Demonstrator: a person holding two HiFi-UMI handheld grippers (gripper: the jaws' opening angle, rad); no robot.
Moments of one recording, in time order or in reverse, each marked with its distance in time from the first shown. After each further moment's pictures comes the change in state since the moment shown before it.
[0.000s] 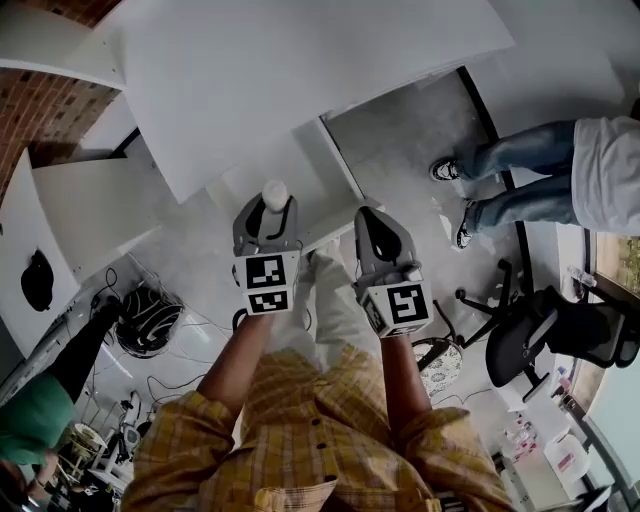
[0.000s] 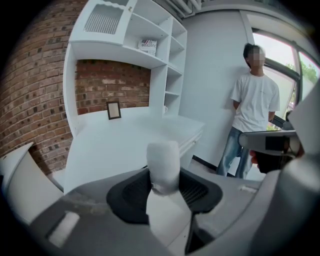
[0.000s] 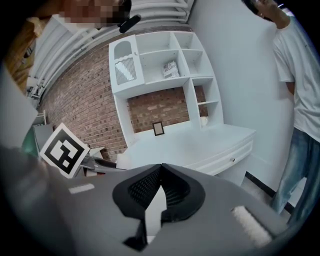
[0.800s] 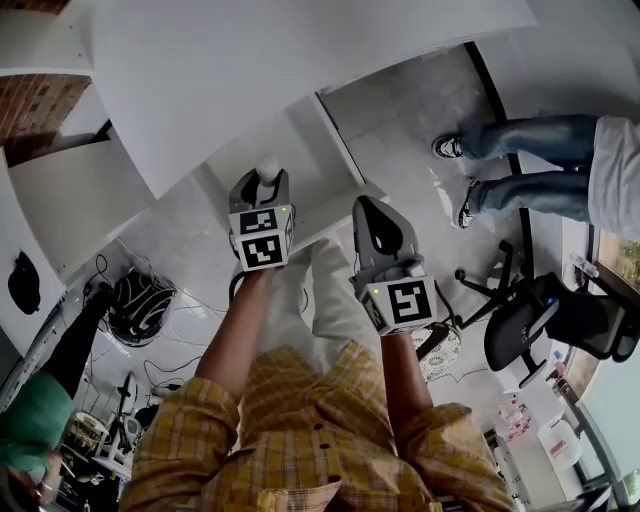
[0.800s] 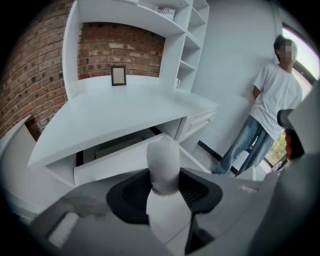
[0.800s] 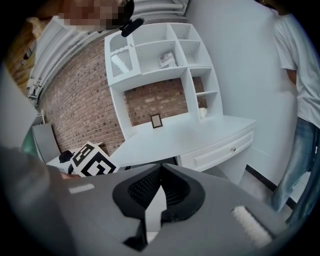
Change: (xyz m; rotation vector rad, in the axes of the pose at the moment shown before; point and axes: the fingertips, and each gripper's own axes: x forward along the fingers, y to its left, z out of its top) left arm 0.092 0.021 -0.089 -0.157 0.216 0.017; right arm 0.024 -0.017 -0.045 0.022 0.100 -0.015
